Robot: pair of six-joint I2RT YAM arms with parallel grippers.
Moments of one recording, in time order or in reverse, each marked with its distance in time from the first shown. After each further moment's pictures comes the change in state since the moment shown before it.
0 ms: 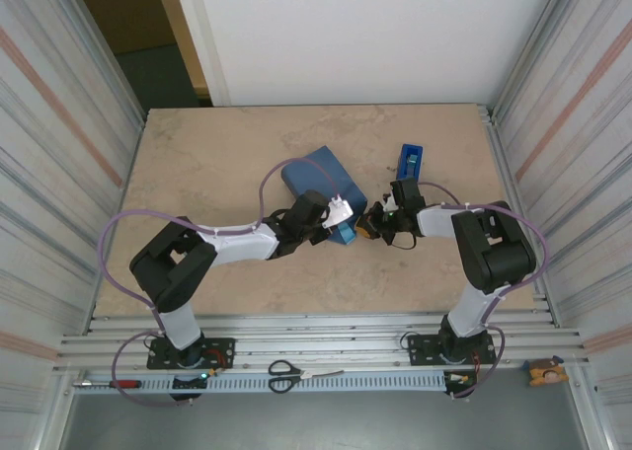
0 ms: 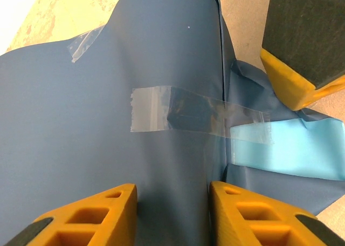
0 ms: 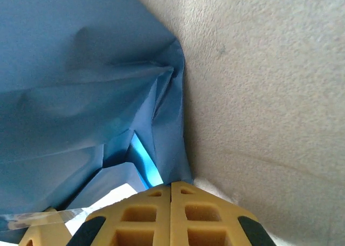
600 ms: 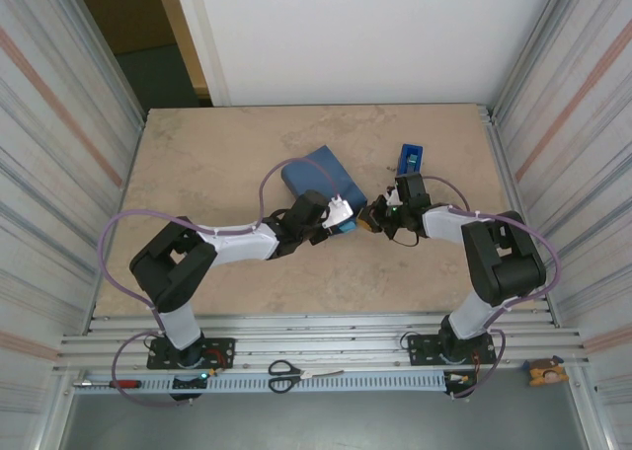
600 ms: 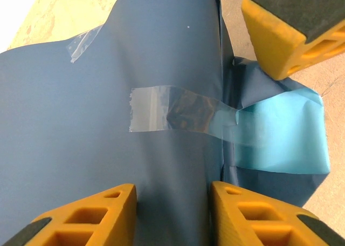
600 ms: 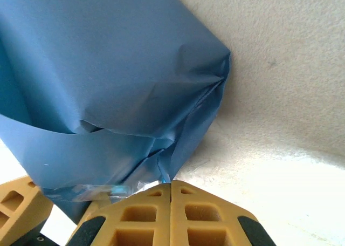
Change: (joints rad) left arm 0.000 0.000 0.000 -0.002 0.000 0.003; right arm -0.005 -0.091 -0.008 0.016 0.019 0.031
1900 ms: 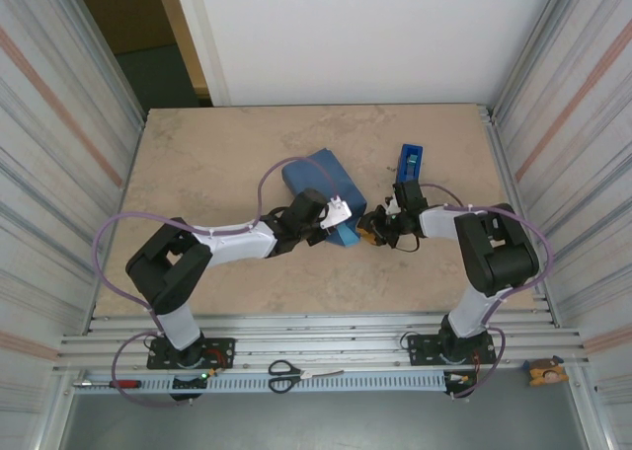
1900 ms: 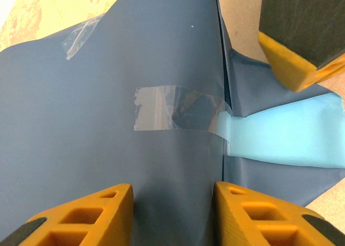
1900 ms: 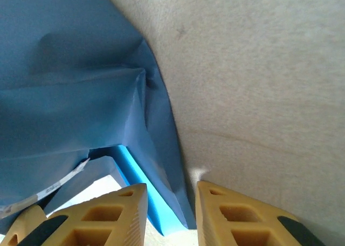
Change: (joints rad) left arm 0.004 -0.024 0.014 -0.078 0.034 0.008; right arm -0.003 0.082 -0.003 -0.073 -0.019 -0.087
